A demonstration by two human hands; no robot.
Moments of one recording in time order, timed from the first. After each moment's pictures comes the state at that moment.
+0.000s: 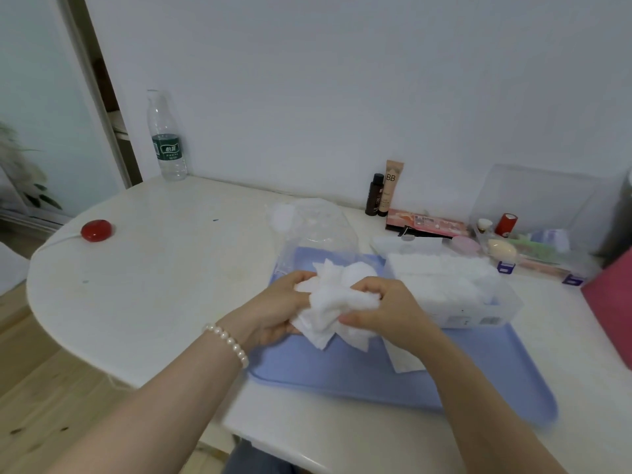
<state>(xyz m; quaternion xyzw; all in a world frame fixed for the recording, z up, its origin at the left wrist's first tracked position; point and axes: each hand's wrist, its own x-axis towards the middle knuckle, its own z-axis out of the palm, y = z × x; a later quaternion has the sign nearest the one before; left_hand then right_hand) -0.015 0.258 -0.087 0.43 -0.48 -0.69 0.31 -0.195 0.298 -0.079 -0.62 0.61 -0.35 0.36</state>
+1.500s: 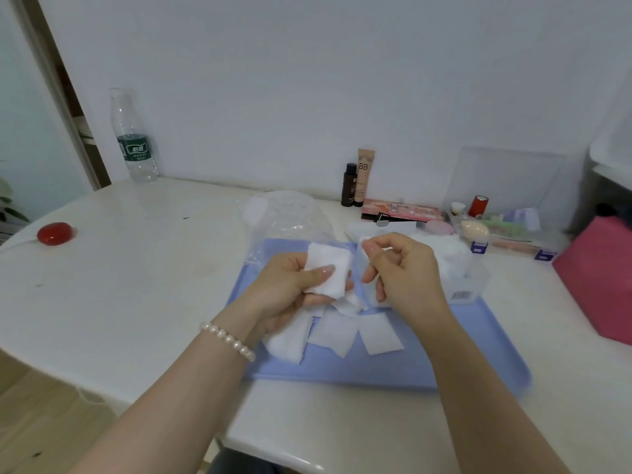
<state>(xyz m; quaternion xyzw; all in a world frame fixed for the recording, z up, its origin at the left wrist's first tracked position) -0.061 0.275 -0.076 0.34 -0.48 -0.71 0.39 -0.219 0.318 -0.061 -0.54 0.59 -0.54 0.26</state>
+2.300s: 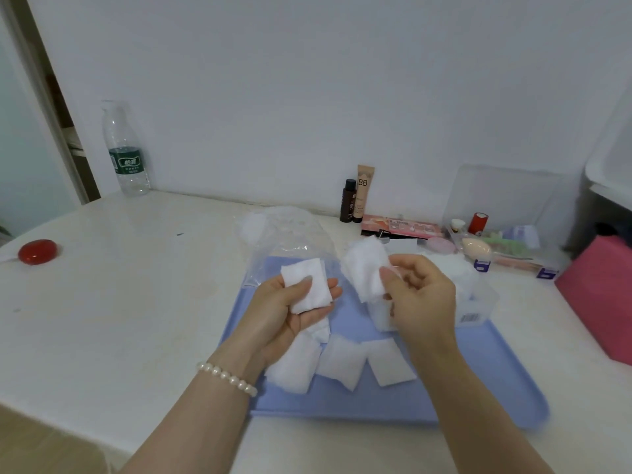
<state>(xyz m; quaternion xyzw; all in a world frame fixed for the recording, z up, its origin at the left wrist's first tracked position) -0.054 0.260 -0.093 0.30 -0.35 -0.75 0.48 -0.209 0.314 -0.071 -0.44 0.58 -0.65 0.20</state>
